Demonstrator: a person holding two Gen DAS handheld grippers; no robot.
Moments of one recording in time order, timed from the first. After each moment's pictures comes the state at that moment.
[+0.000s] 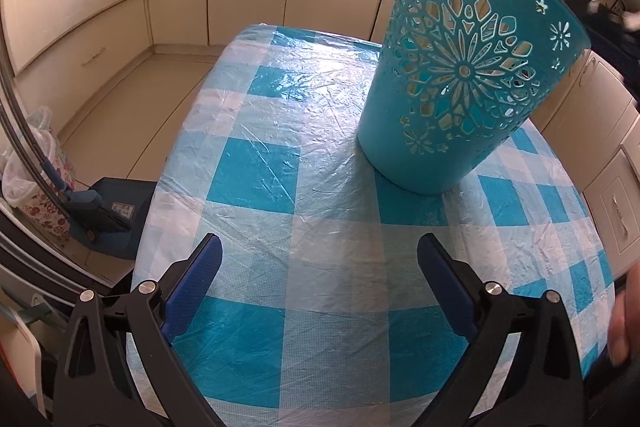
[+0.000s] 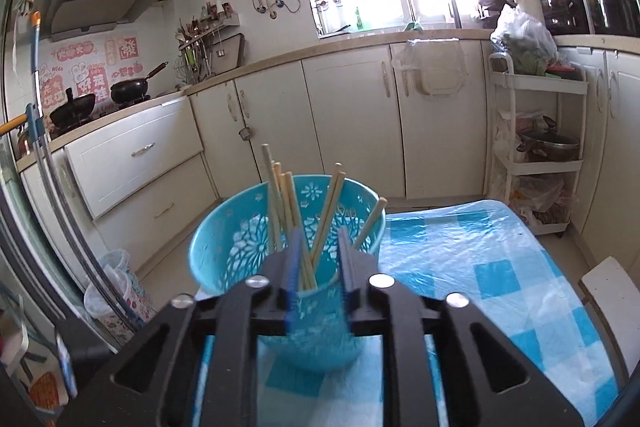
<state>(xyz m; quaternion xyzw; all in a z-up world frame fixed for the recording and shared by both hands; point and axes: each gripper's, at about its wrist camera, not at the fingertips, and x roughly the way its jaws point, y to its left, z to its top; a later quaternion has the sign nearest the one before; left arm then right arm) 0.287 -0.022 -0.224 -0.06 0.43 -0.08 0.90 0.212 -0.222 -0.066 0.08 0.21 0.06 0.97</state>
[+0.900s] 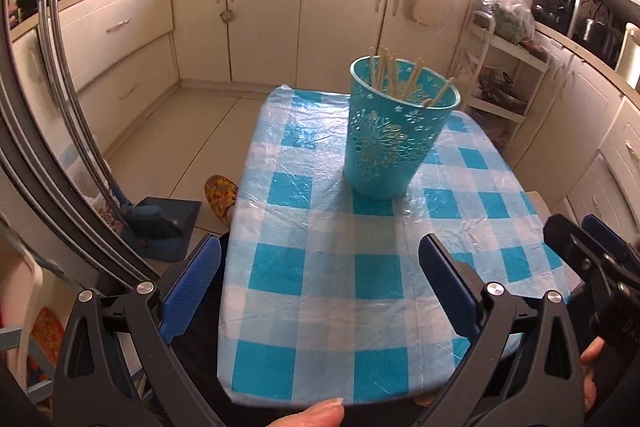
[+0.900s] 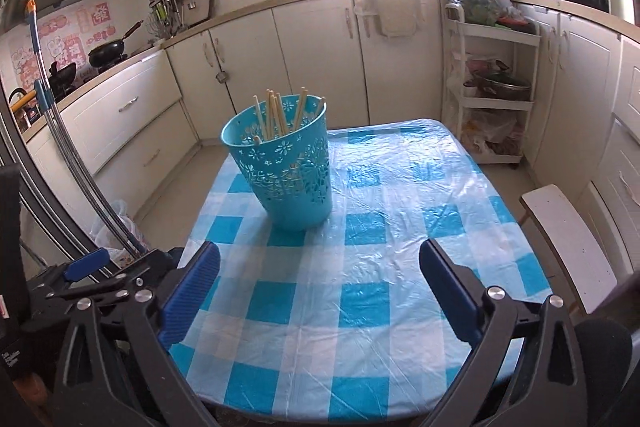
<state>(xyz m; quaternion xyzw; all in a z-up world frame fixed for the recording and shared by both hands) 0.168 -0.014 -0.090 -0.03 0.38 -0.05 0.92 0.102 -0.233 -0.041 0.10 0.34 0.01 0.94</state>
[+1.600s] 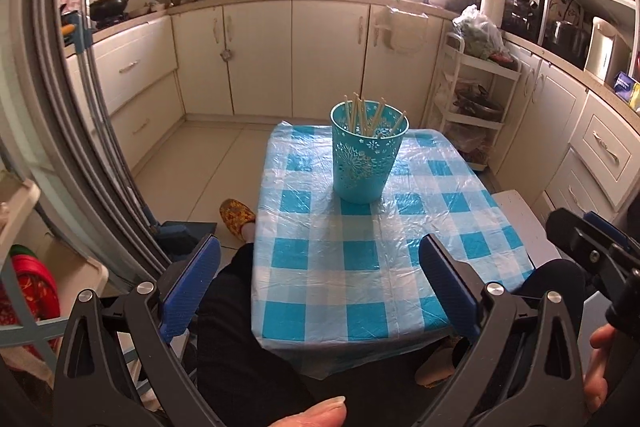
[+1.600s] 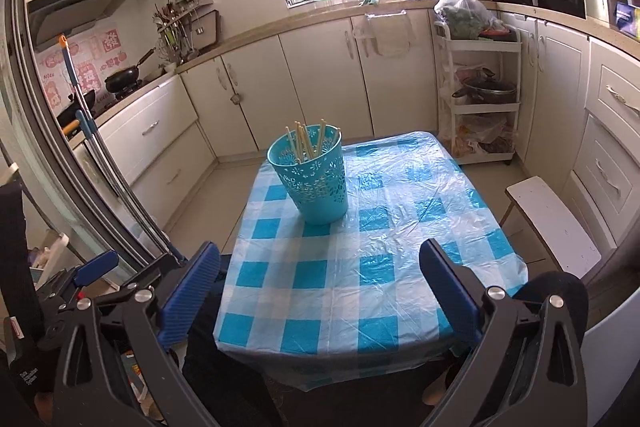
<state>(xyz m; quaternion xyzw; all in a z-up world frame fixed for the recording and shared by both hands) 0.060 -0.003 0.003 0.00 0.34 -0.06 0.94 0.007 -0.219 0.031 0.13 0.31 0.01 0.94</state>
